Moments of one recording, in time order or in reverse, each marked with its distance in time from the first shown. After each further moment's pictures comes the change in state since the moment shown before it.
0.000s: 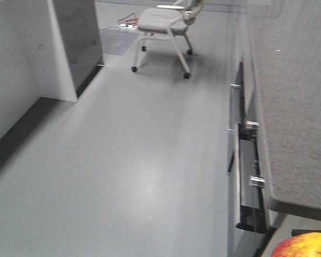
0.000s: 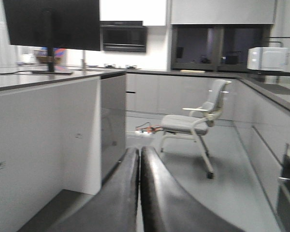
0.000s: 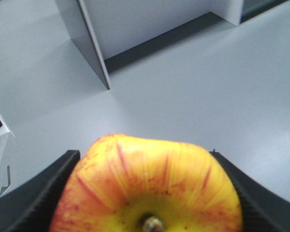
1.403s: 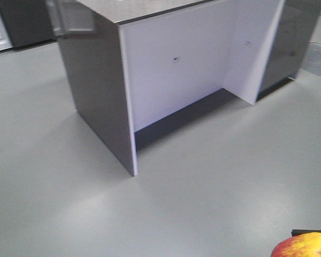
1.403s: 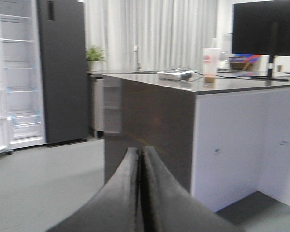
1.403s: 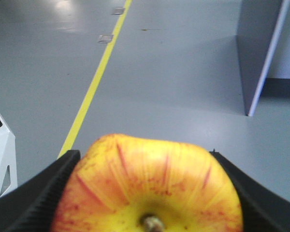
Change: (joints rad) left arm 0.000 0.000 0.000 0.000 0.000 0.000; right arm 0.000 0.000 0.000 0.000 0.000 0.000
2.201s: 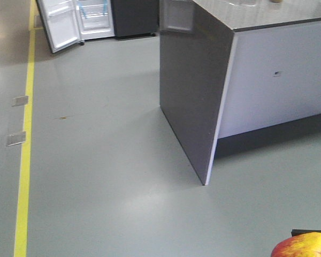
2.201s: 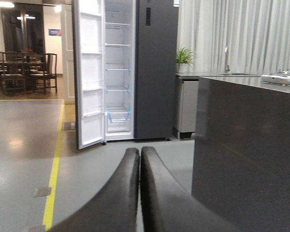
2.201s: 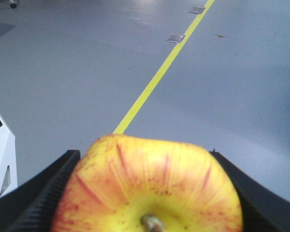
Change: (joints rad) left arm 0.000 0.000 0.000 0.000 0.000 0.000; right arm 0.000 0.000 0.000 0.000 0.000 0.001
